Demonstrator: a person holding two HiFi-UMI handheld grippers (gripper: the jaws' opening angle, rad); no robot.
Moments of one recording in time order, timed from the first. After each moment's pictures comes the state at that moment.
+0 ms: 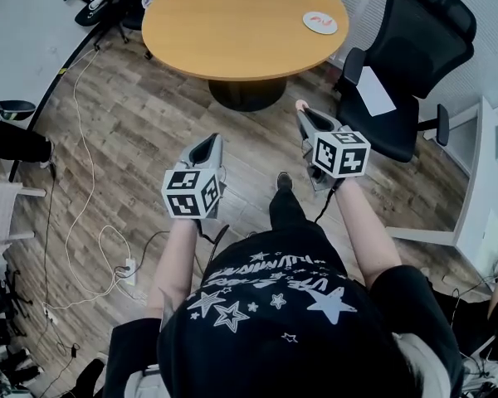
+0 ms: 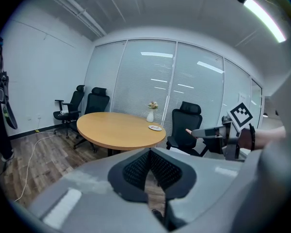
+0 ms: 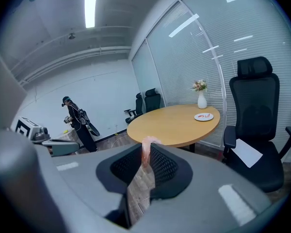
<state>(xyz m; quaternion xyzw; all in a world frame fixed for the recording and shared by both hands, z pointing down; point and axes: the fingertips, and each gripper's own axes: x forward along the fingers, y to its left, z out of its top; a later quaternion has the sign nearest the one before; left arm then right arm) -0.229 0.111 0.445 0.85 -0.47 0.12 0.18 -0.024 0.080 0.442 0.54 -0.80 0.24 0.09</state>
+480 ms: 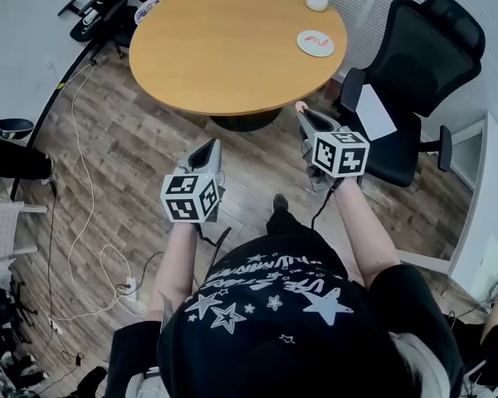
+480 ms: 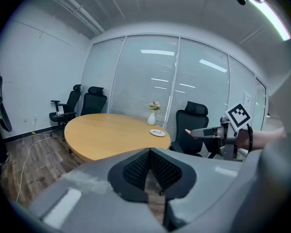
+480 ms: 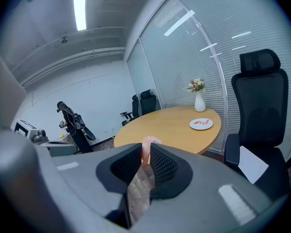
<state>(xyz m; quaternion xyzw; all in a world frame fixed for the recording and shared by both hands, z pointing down) -0.173 -0.002 0.444 0.85 -0.47 0.13 0.18 0.036 -0.040 0.444 0.54 -0.80 0.25 0.08</state>
